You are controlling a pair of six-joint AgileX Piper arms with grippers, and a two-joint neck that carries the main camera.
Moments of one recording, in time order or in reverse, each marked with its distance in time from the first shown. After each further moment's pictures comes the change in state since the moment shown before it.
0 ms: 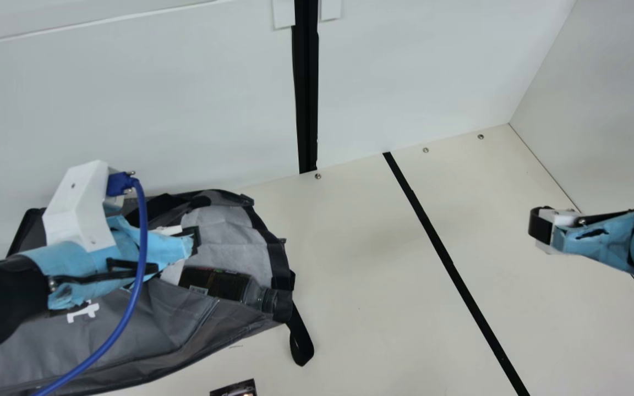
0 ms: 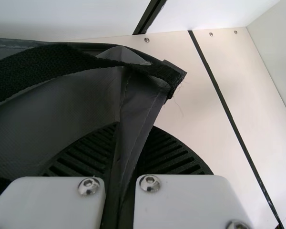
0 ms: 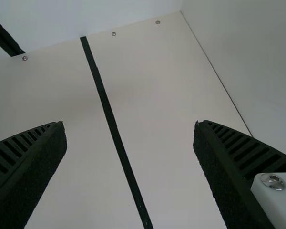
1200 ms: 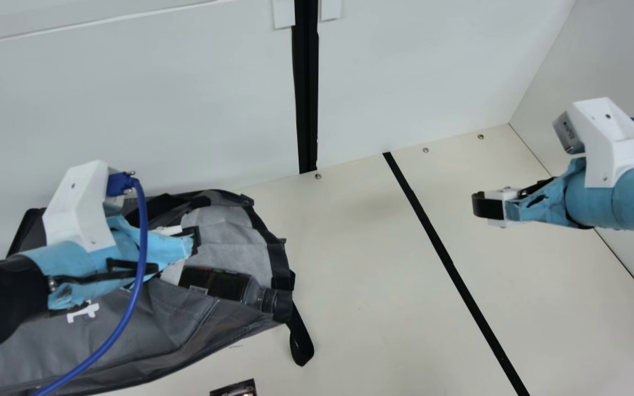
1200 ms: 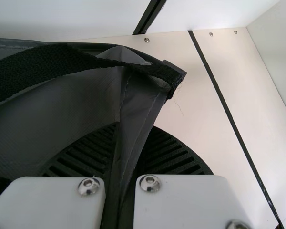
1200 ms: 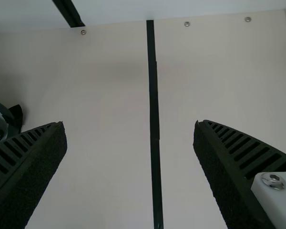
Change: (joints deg) left arm 0.0 0.0 0.0 0.0 0.0 0.0; right arm 2.0 15.7 -1.5 15.1 -0.9 -18.4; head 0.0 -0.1
